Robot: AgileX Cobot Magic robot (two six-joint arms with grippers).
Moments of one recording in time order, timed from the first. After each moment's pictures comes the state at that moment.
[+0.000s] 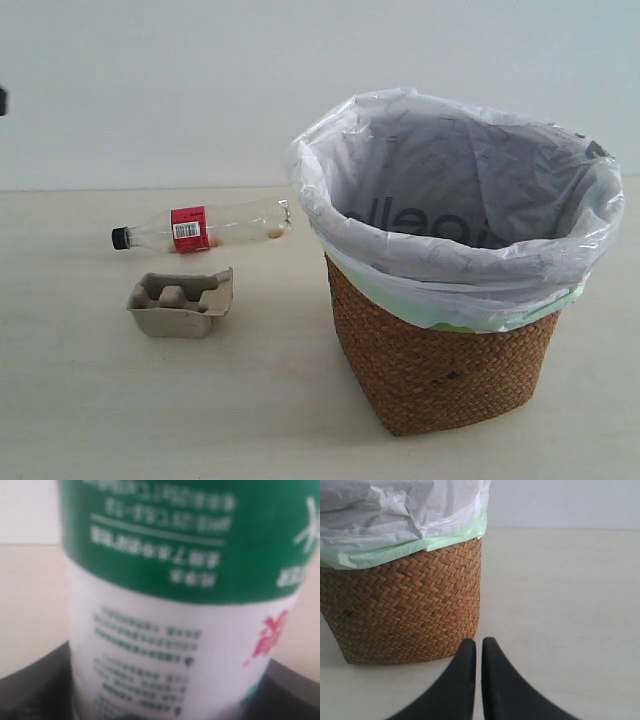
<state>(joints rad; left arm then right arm) 0.02 1.32 -1.14 -0.15 0.56 0.14 0.28 0.01 0.00 -0.14 0.35 0.18</state>
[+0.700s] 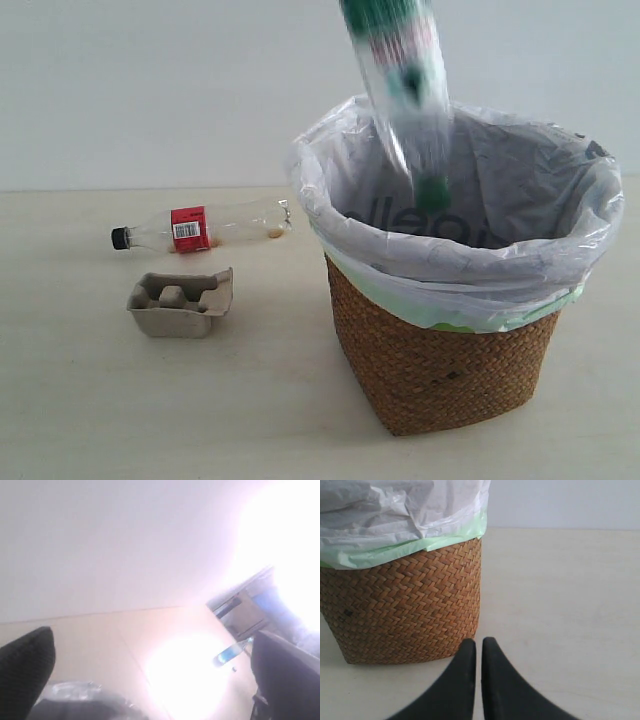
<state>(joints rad) -0.43 1.77 -1.82 -1.20 0.61 0.44 0.28 0.01 0.00 -0.14 0.35 0.18</state>
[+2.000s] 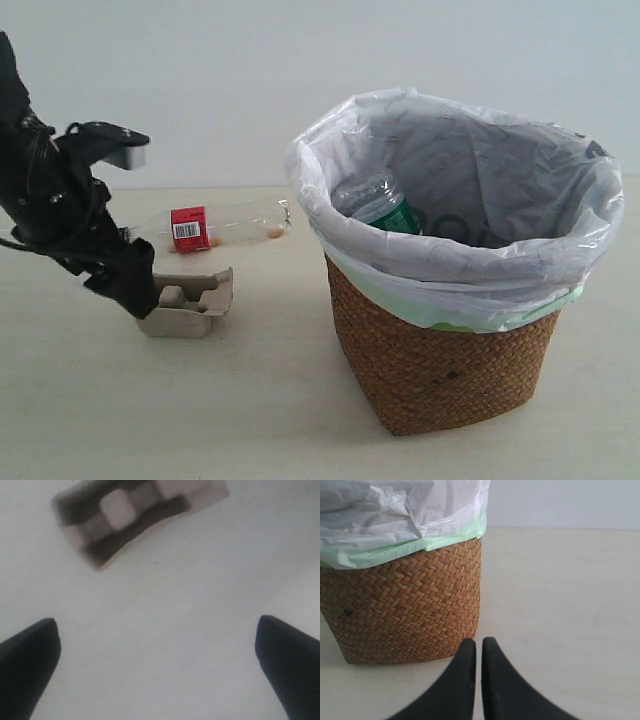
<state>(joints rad) -0.24 1.76 -1.31 -0.15 1.03 0.50 0.28 0.01 0.00 -0.14 0.35 0.18</state>
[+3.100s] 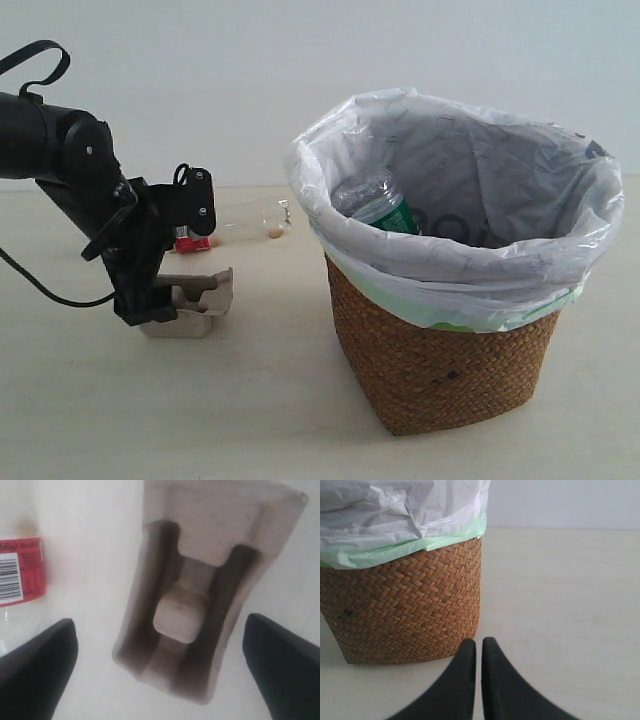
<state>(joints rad) -0.32 1.97 -1.31 0.02 0.62 1.07 0.28 0.01 0.00 -0.14 0.35 0.18</state>
